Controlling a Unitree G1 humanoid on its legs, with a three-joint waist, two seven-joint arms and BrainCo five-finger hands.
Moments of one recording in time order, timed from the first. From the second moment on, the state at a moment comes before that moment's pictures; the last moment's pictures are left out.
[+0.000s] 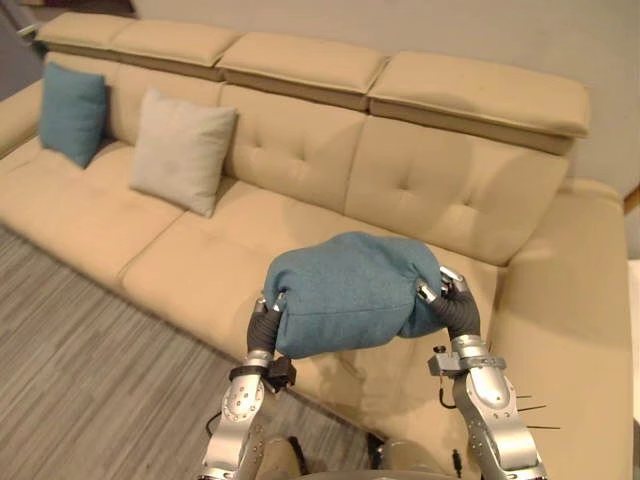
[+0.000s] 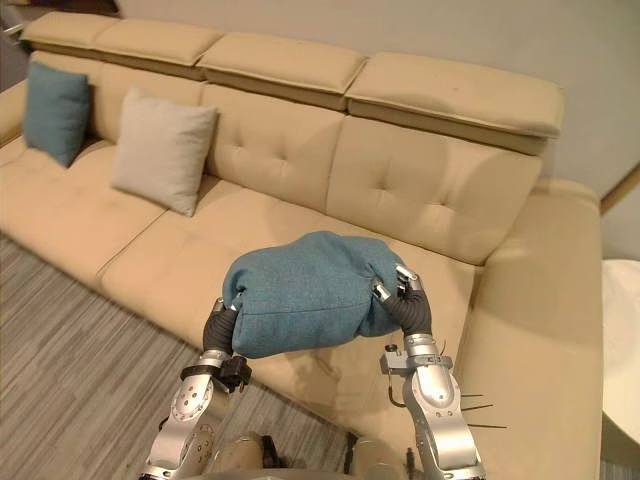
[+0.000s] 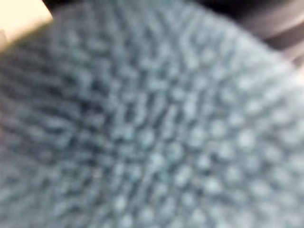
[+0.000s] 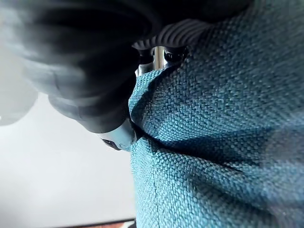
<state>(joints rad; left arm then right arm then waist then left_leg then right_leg) 0.17 0.05 -0.23 0.02 -0.32 -0.17 0.13 0.14 -0.14 0.11 -0.12 0.17 -0.12 -0.08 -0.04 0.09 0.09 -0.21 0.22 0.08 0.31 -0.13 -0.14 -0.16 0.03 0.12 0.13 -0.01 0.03</state>
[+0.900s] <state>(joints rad) -1.22 0.32 -0.13 0.55 -0.23 -0.19 0.44 -1.18 -0.15 -0.09 0.40 -0.08 -0.12 -0.58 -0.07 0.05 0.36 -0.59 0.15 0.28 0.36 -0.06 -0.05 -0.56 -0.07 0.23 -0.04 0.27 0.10</state>
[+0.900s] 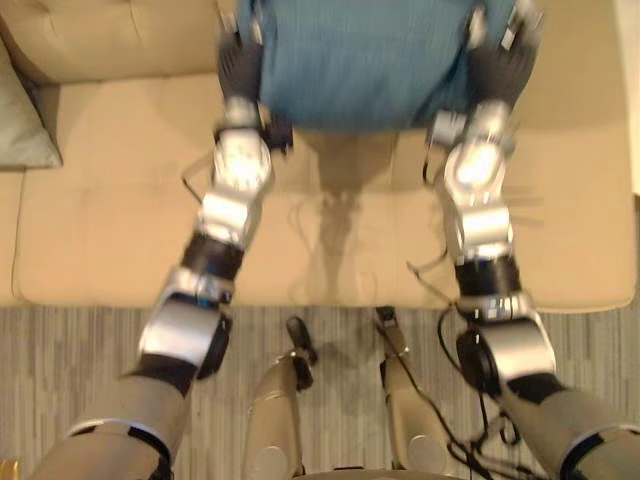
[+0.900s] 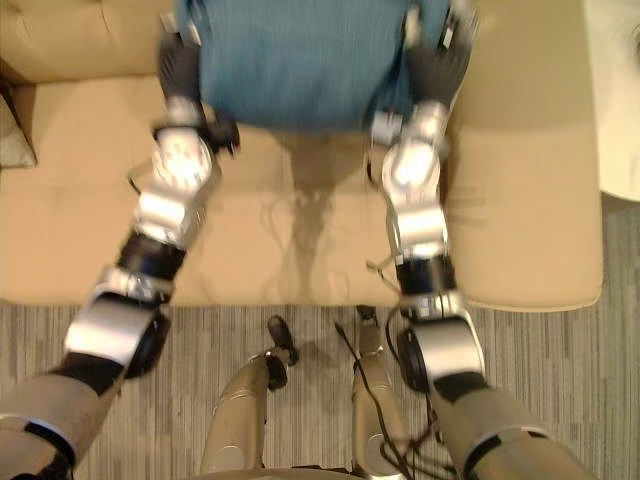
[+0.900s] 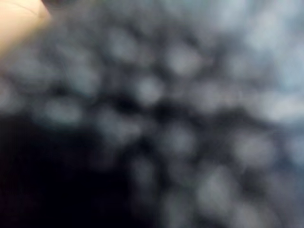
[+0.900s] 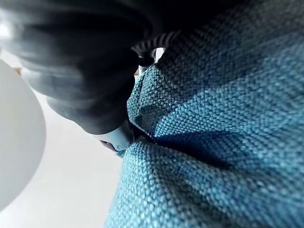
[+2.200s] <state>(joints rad) -1.08 0.31 0.08 0.69 -0.17 -0.12 0.33 -0.93 -0.15 -0.01 0.49 0.01 -0.08 -0.37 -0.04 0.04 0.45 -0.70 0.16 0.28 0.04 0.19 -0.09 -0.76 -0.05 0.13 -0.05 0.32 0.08</state>
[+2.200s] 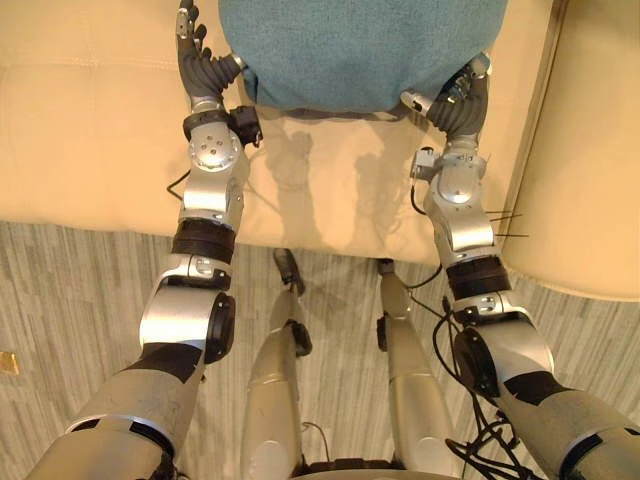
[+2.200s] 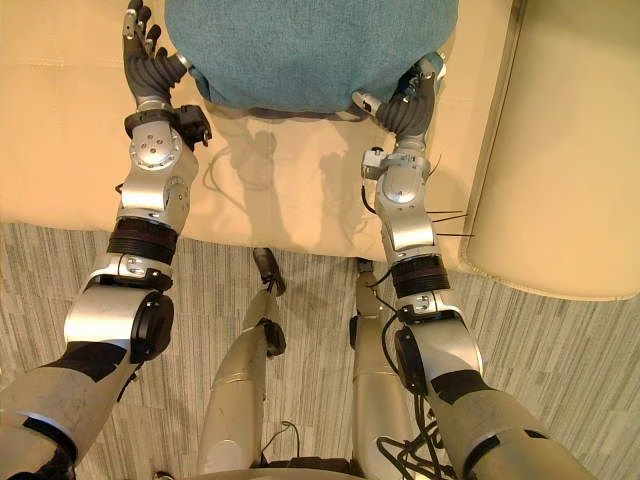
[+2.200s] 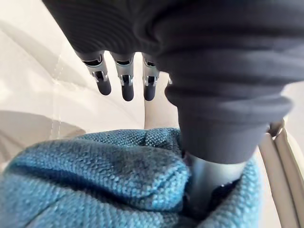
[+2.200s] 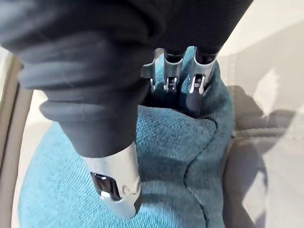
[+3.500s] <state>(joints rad) 0.22 0.16 0.15 0.68 -0.04 -0.11 -0.06 0.23 -0.14 -0.11 0.67 -0.07 -0.10 0.02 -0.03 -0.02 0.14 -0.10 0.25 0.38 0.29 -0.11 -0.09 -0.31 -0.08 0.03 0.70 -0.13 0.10</state>
